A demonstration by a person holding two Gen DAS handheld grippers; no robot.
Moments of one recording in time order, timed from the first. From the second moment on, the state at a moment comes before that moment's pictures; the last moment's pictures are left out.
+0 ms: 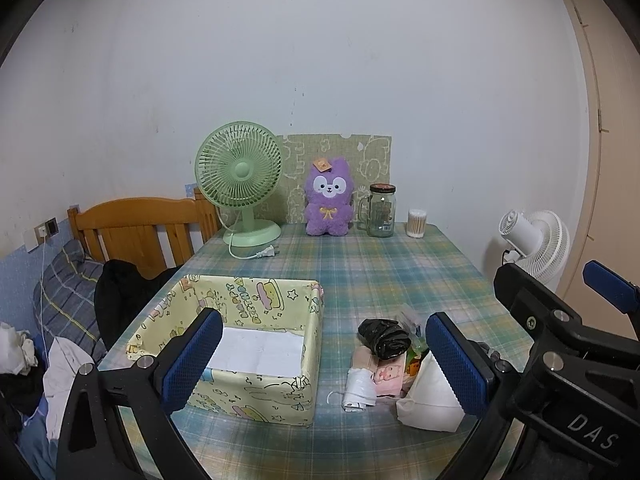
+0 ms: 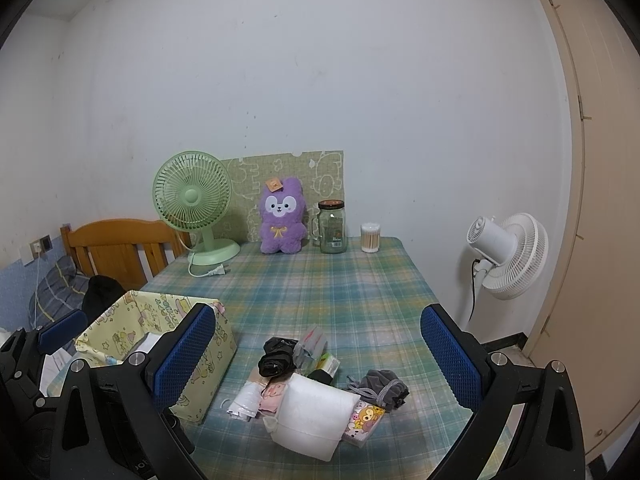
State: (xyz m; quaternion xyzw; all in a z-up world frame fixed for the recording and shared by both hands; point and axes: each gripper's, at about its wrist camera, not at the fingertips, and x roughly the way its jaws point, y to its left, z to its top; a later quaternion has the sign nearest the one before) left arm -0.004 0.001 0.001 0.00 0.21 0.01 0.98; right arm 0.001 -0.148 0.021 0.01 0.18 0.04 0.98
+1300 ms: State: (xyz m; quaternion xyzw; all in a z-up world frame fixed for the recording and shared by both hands) left arm -0.007 0.001 0.002 0.00 0.20 0.01 0.98; right arm -0.001 -0.148 0.025 0.01 0.18 0.04 0.98
